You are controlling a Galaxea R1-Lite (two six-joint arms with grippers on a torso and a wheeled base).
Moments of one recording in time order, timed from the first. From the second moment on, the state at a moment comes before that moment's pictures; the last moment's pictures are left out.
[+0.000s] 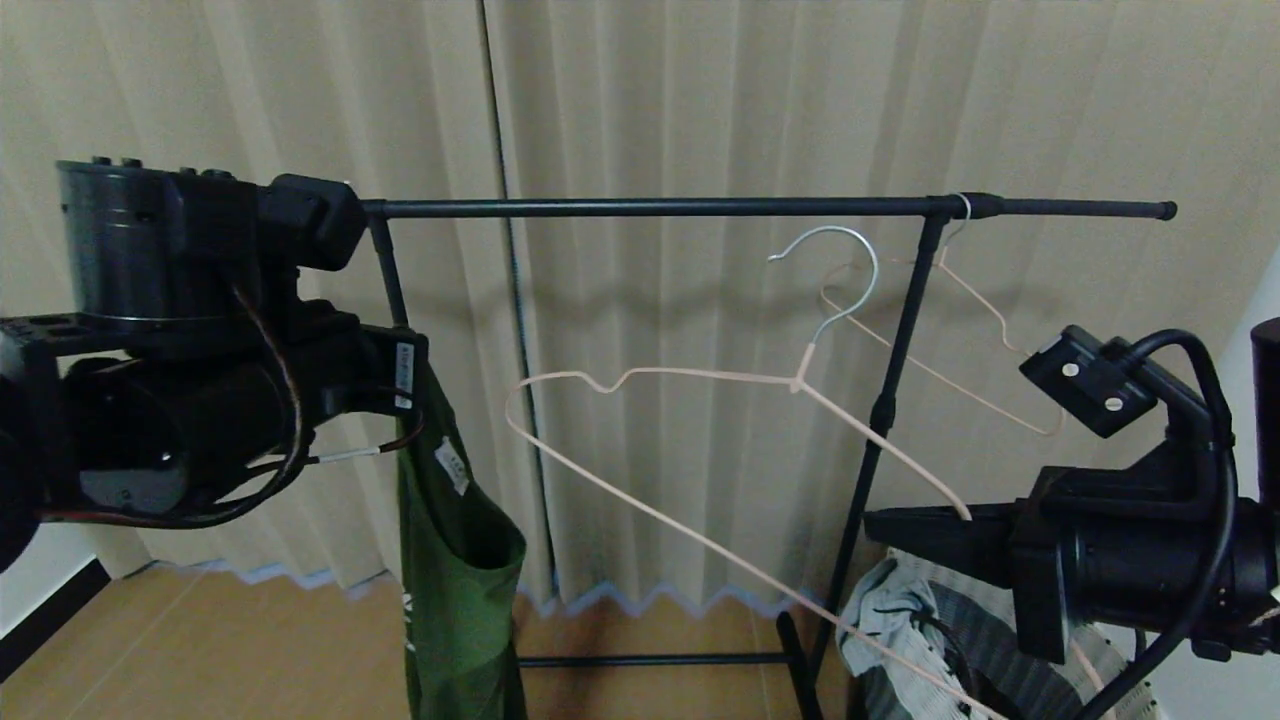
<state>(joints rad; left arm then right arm) -0.47 1.52 -0.96 -0.24 0.43 0.05 0.63 1.32 -0.74 -0.08 0.18 0.20</state>
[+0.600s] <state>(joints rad) -0.50 1.65 -1.05 -0.24 0.47 0.02 0.72 1.37 -0.74 -0.21 0.17 0.25</state>
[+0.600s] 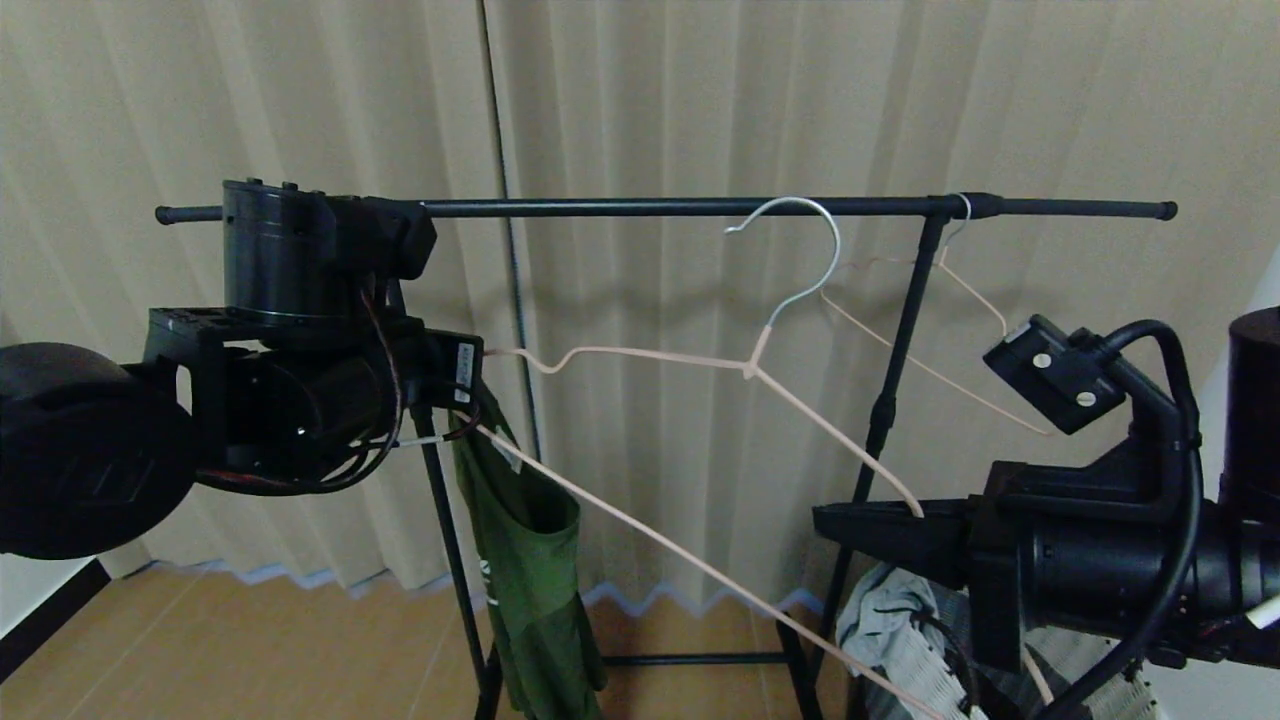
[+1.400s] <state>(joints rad) -0.51 1.63 -1.03 -0.24 0.52 0.01 0.72 1.56 -0.83 -0.27 0.08 0.26</state>
